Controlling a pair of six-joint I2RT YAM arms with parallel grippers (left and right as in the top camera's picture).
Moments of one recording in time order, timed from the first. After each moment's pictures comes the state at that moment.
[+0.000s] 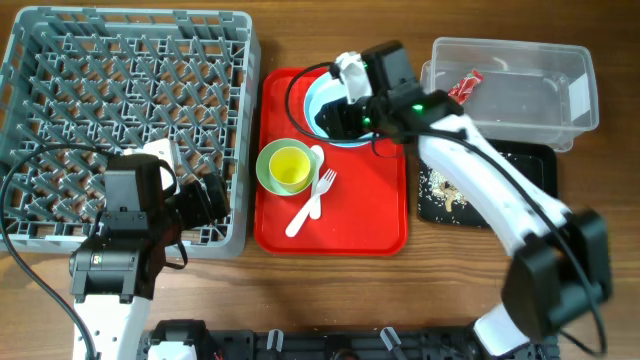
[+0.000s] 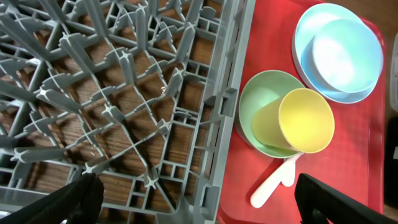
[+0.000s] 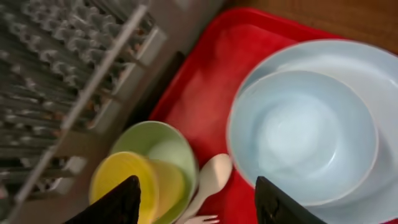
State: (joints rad) left arm -0.02 0.90 0.87 -0.89 0.09 -0.31; right arm 0.46 1.74 1.37 -0.52 -0.35 0.11
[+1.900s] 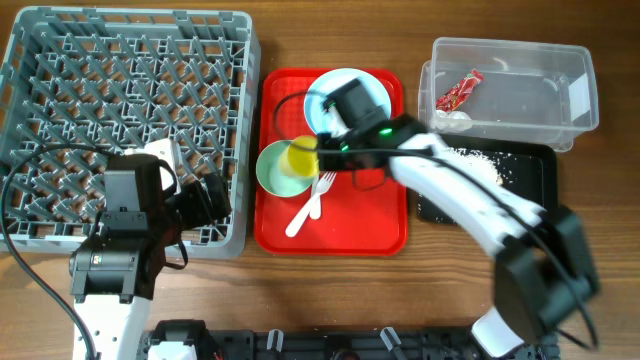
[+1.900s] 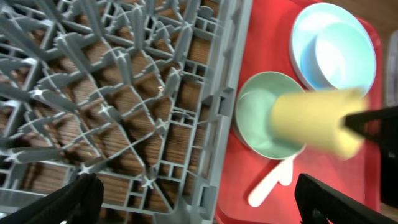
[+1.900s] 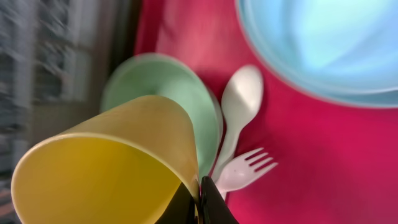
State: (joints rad) left arm -0.02 0.90 0.87 -0.88 0.12 -0.31; right arm 0.57 1.75 1.30 -0.61 -0.26 0.49
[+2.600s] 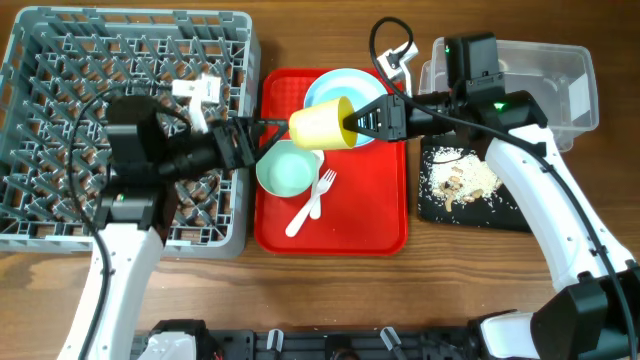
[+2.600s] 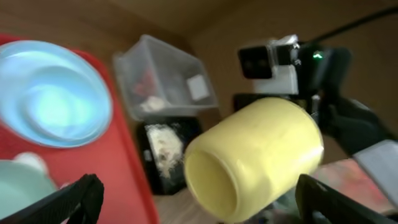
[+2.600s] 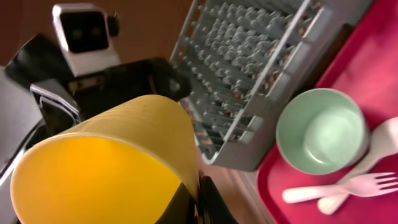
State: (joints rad) left arm -0.02 1.19 0.87 -0.09 1.06 -0.64; right arm 0.23 1.57 1.33 -0.65 -1.13 0.27
